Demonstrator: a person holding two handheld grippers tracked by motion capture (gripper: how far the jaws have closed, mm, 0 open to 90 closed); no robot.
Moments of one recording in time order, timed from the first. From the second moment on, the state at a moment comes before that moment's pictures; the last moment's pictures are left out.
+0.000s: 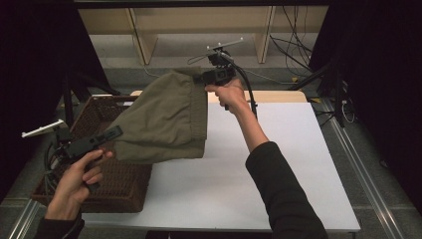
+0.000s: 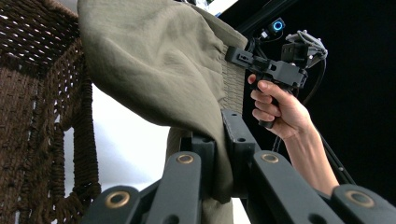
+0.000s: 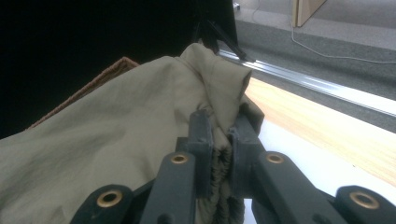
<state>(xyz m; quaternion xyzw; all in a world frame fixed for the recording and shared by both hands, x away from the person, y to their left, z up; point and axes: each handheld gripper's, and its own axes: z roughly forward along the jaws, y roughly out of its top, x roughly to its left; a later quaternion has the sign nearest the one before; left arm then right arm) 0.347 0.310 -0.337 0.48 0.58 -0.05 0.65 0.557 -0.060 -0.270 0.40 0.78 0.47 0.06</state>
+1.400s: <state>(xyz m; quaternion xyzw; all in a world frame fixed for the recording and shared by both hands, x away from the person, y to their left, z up) 0.333 0.400 -0.330 0.41 0.60 -0.03 0.69 0.559 0.020 -0.264 0.38 0.78 0.49 0.04</state>
